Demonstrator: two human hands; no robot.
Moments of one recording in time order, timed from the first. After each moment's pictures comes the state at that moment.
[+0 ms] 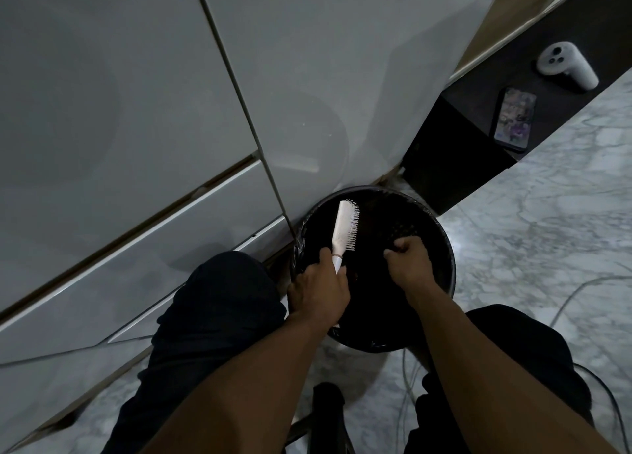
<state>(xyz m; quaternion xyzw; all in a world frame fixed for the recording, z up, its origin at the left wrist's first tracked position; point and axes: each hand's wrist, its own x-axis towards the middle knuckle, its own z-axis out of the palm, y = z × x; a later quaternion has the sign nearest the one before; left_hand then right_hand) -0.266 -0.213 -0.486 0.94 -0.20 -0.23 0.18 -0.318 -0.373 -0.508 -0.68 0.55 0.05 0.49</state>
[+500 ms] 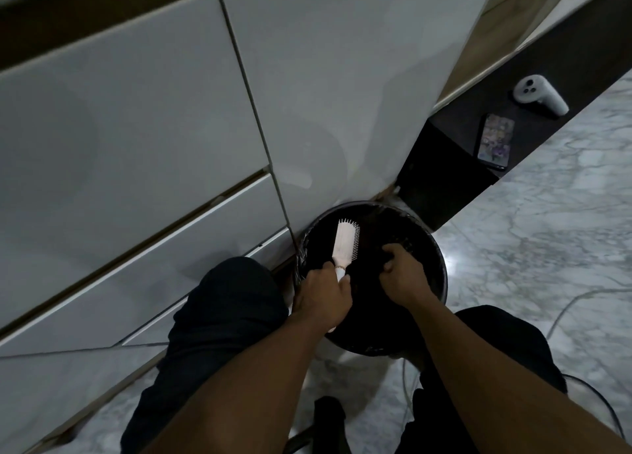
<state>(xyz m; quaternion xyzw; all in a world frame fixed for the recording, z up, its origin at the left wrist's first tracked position) -0.267 -0.209 -0.465 0.92 -0.20 -0.26 0.23 -0.330 -0.364 -0.474 -0.82 0.40 0.12 0.39</state>
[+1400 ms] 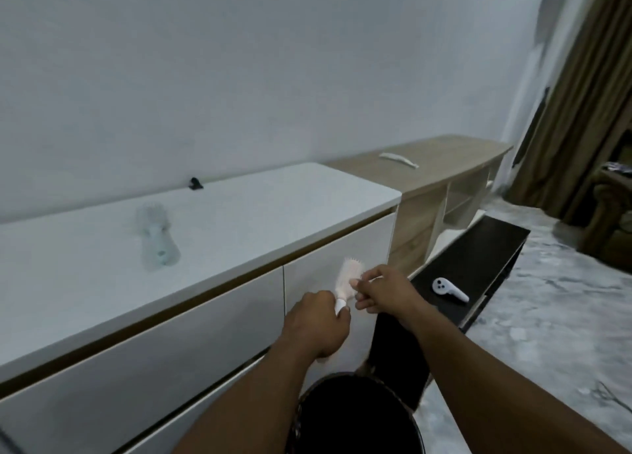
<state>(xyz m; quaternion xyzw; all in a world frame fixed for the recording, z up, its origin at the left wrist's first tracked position) -0.230 -0.204 -0.168 0.91 -0.33 -0.04 0.26 -0.287 -0.359 -0.146 -0.76 0.31 -0.11 0.56</state>
